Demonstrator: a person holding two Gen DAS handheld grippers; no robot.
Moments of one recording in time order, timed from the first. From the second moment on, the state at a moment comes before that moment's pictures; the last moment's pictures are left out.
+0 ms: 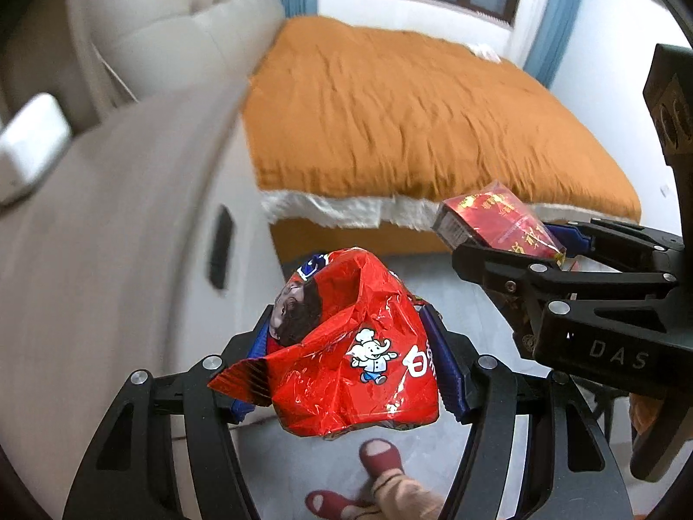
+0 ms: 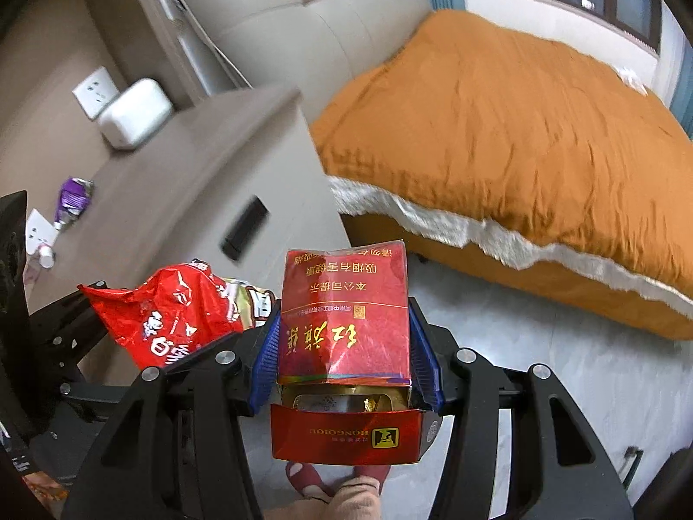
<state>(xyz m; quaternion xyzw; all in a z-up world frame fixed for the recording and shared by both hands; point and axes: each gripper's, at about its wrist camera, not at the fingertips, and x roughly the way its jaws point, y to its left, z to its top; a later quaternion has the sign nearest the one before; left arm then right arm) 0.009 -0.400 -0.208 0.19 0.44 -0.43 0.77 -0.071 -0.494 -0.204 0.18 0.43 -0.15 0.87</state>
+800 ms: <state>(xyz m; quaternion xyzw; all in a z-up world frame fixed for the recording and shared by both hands) 0.009 -0.469 -0.534 0.21 0.59 -0.42 0.66 -0.039 -0.562 -0.513 0.24 0.57 -0.15 0.77</state>
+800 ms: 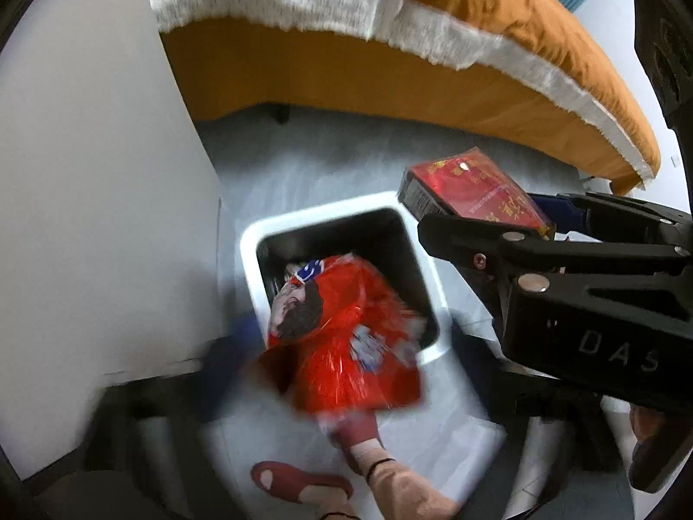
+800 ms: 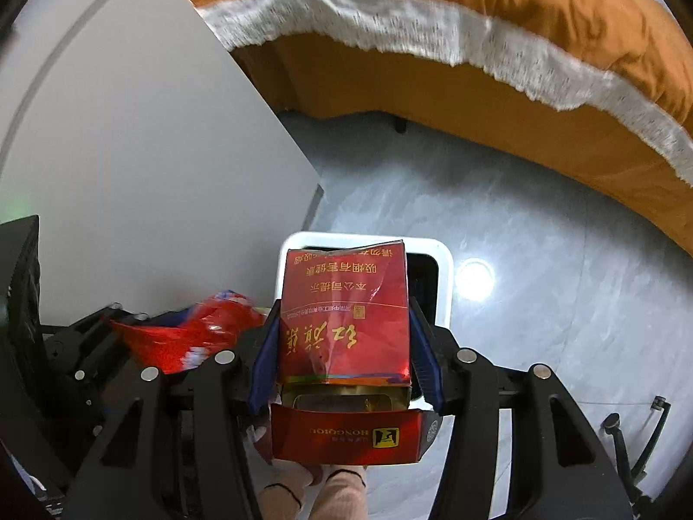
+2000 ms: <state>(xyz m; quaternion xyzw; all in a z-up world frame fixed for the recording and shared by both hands) -0.005 -0.438 -0.273 0.18 0.45 -0.38 0.79 -0.092 -0.548 -0.255 0.19 0.42 -0.21 0.86</state>
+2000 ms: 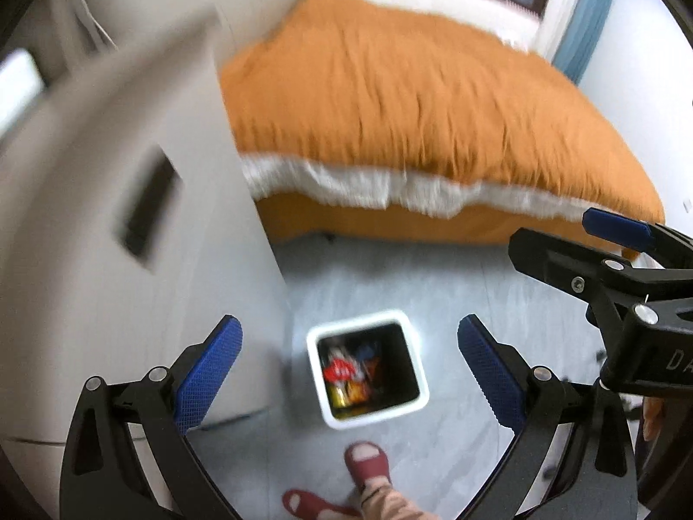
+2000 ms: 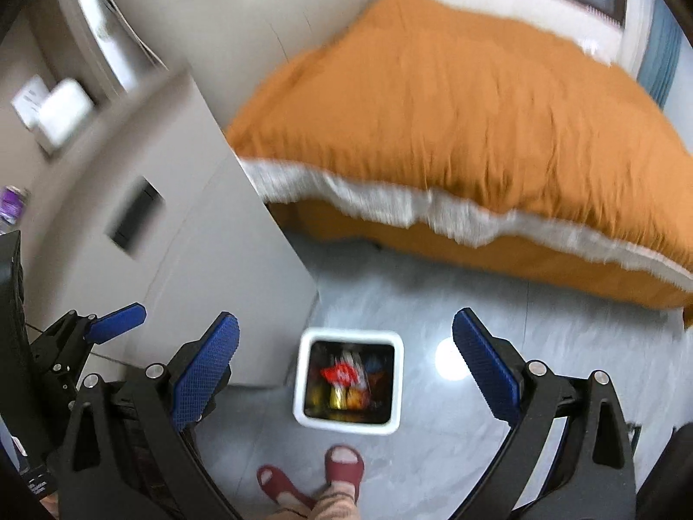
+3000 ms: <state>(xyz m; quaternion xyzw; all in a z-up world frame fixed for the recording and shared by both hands) 0.081 -0.130 -0.084 0.01 0.31 -0.04 0.95 0.081 -0.297 -0.087 0.04 0.31 0.10 0.94</state>
